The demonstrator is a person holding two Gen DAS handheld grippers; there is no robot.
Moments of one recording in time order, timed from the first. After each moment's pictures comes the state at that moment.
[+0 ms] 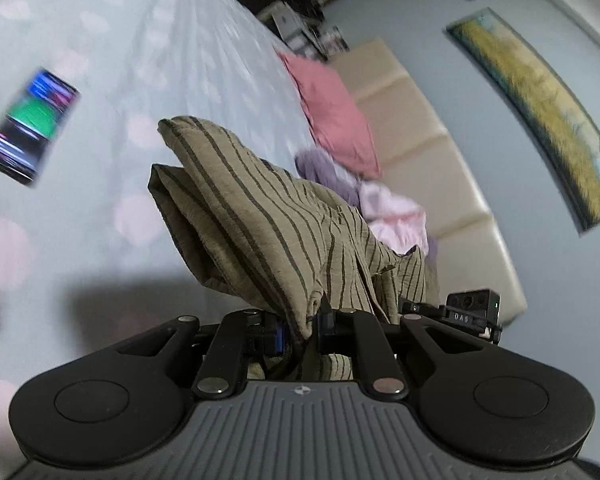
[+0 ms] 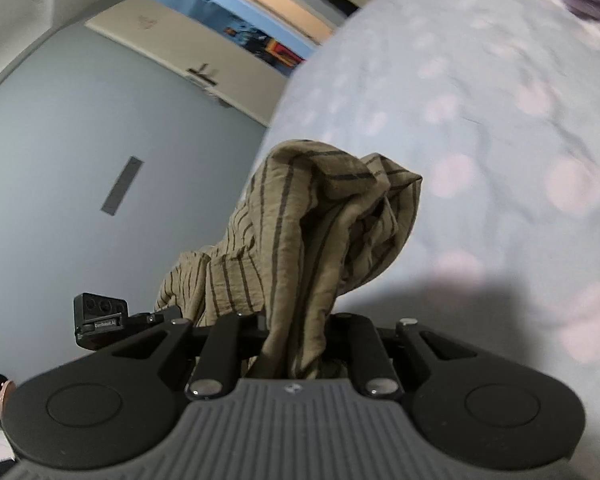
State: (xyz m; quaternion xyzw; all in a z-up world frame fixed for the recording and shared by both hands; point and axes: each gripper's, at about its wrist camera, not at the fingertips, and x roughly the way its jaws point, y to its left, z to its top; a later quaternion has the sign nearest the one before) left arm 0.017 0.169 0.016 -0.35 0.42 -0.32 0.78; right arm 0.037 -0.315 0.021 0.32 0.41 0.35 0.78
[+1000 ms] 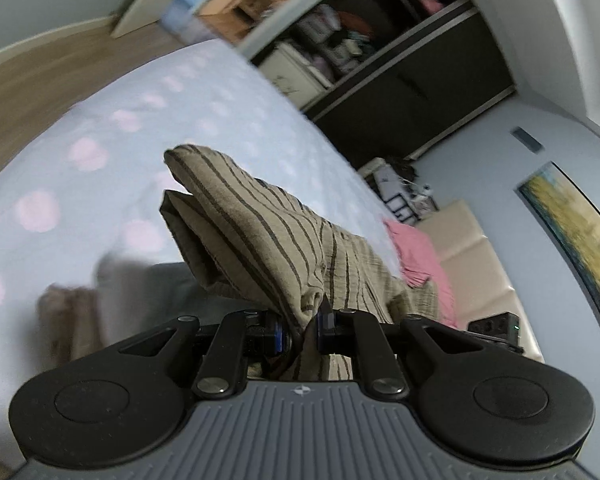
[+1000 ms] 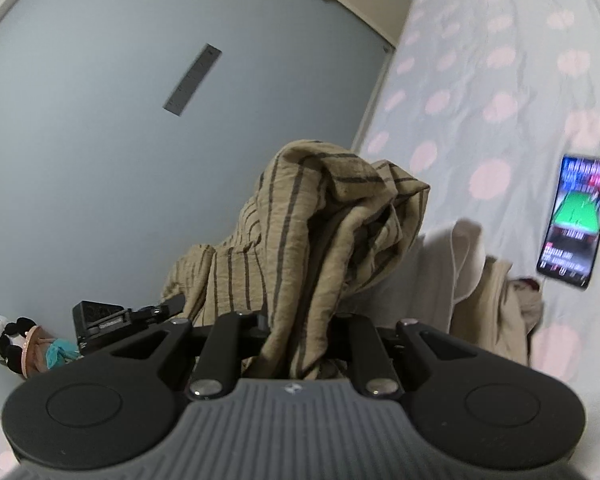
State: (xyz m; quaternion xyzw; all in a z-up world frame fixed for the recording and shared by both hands) left arm -0.068 0.496 0.072 -0.40 0.33 -0.11 0.85; right arm 0.120 0.082 0.064 0.26 0.49 0.47 0.69
